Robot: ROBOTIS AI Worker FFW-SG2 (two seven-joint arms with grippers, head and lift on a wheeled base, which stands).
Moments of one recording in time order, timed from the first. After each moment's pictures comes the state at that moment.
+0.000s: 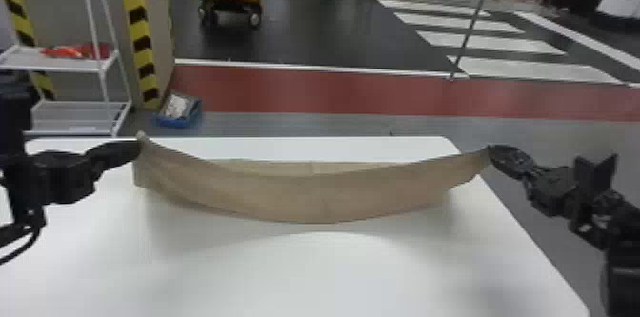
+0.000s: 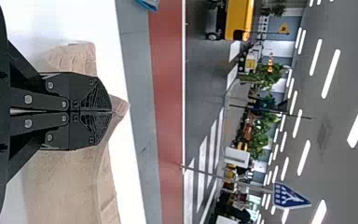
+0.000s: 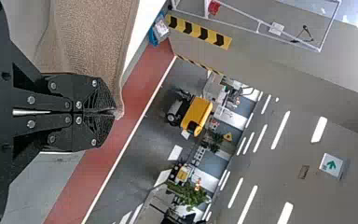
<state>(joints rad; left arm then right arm) -0.24 0.42 -0.05 -1.72 0.51 0.67 -0.28 -0.27 -0.47 -0.41 -1.07 0.09 -0.27 0.73</state>
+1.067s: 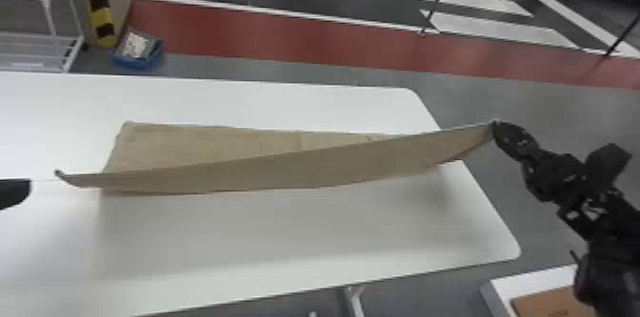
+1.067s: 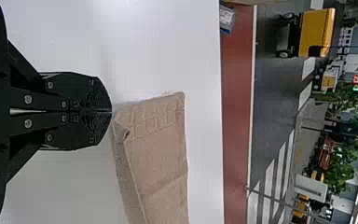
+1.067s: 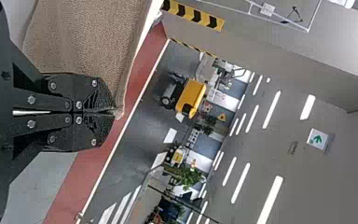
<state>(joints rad) 0.18 0.43 0.24 -2.24 0.53 1.13 -0.24 -0.09 -0.48 -0.57 -1.13 -0.03 -0.36 0.78</state>
